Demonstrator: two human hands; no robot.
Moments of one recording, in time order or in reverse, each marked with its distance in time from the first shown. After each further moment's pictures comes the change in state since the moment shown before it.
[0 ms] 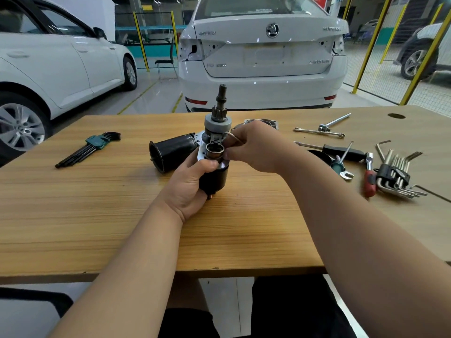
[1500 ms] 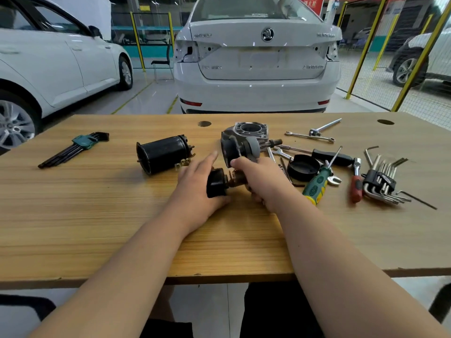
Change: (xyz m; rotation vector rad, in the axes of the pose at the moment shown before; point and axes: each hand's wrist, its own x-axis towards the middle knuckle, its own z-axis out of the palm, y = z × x) left_hand -0.005 -0.018 0.019 1.251 0.195 0.090; right_hand -0.028 0.042 0.032 0.589 0.162 0.545
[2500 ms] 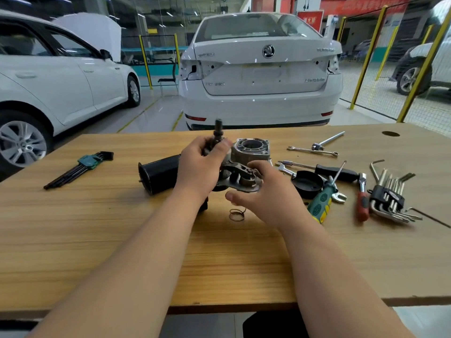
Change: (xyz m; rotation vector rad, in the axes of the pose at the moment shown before) left_hand 0.060 0.035 -0.012 -0.677 0.301 0.022; right_hand -0.003 0.013 -0.015 -0.450 0.196 -0.463
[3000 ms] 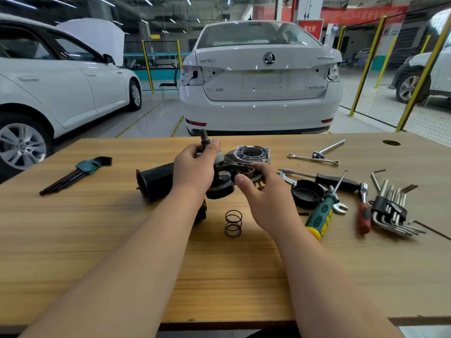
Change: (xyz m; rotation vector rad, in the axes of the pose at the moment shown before) left_hand 0.016 0.004 0.005 -0.073 0.163 -0.190; right_hand 0.012 -0.003 0.008 0.227 0.063 0.078
